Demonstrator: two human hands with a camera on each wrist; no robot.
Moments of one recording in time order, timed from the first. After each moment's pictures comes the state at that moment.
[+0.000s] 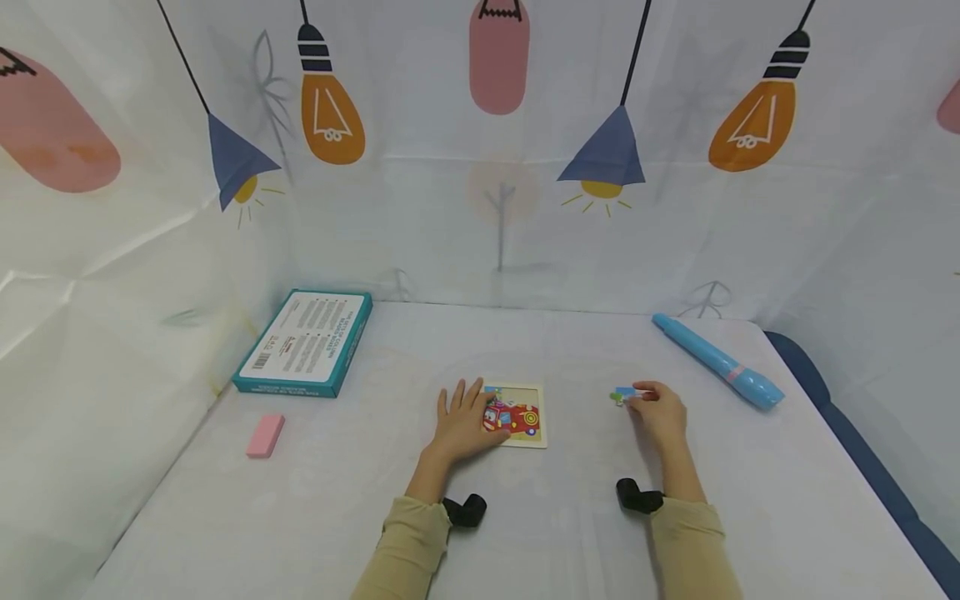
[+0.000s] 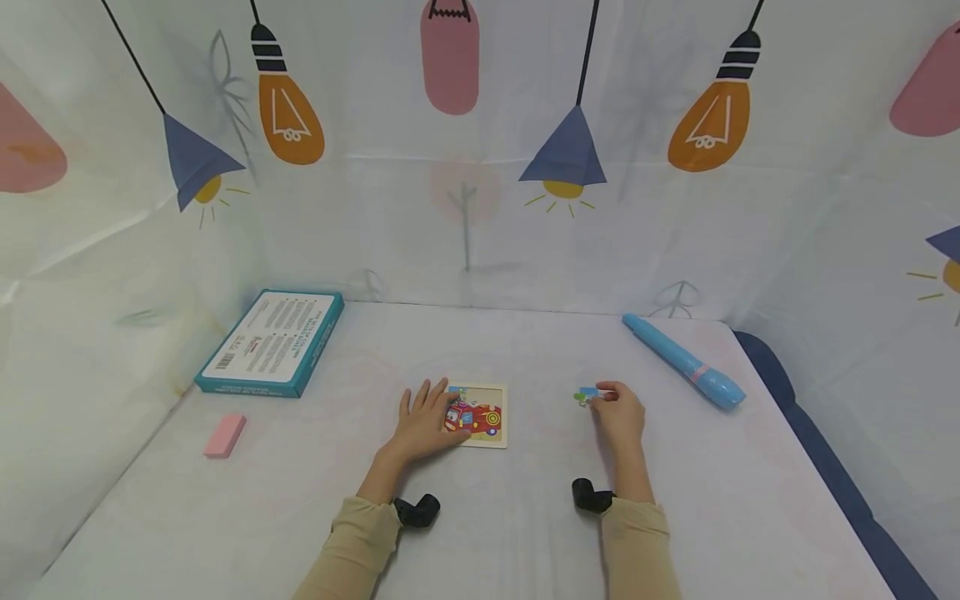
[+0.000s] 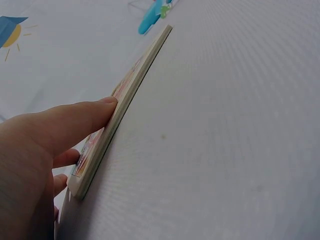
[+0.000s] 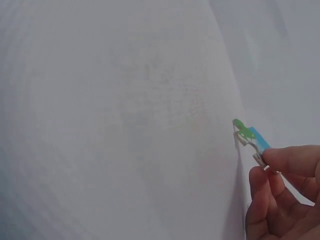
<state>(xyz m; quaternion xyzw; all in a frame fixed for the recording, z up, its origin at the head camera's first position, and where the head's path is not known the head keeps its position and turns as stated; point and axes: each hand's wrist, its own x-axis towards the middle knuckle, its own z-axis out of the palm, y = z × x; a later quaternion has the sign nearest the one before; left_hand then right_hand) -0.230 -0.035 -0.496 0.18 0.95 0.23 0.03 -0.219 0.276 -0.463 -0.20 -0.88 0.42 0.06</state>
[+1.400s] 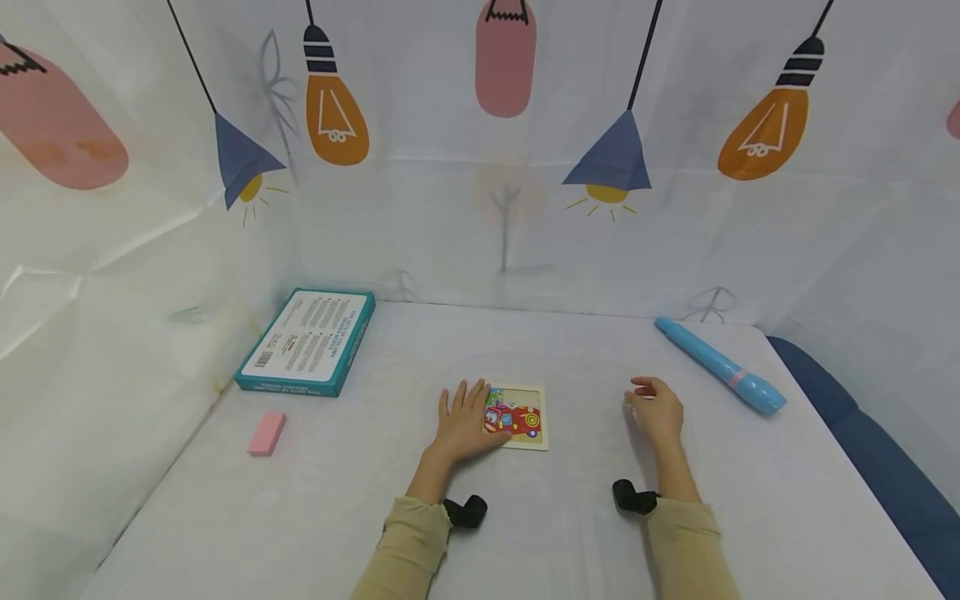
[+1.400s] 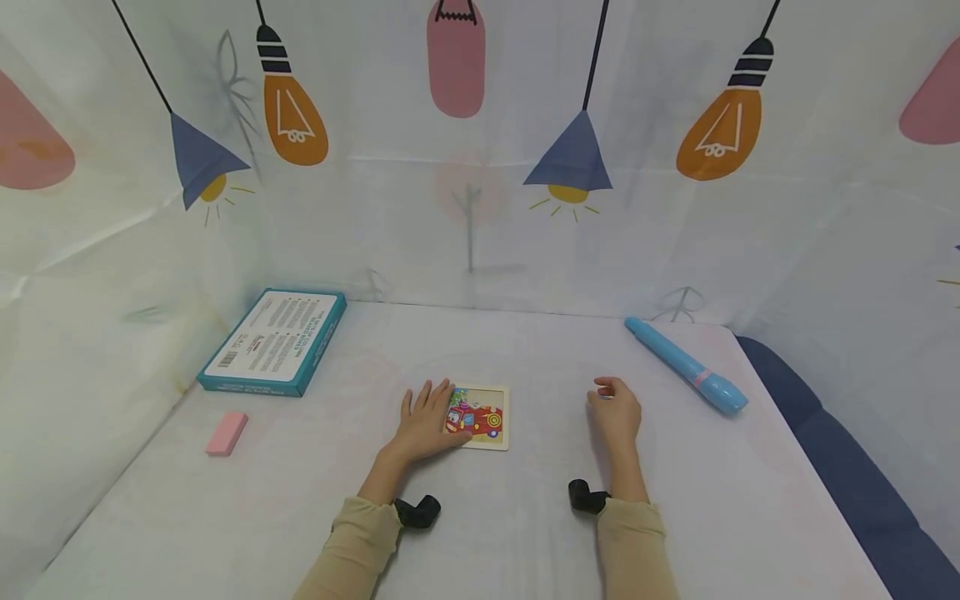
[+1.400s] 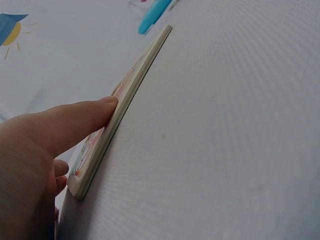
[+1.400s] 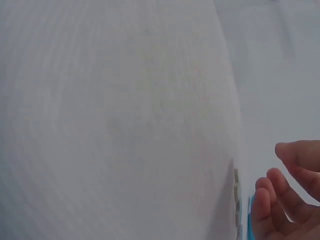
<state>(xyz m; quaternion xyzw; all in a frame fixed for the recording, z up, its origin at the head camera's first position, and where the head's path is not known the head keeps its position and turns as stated) -0.231 -0.034 -0.496 0.18 0.96 0.23 0.04 -0.222 0.264 -0.456 -0.19 -0.89 0.41 0.11</state>
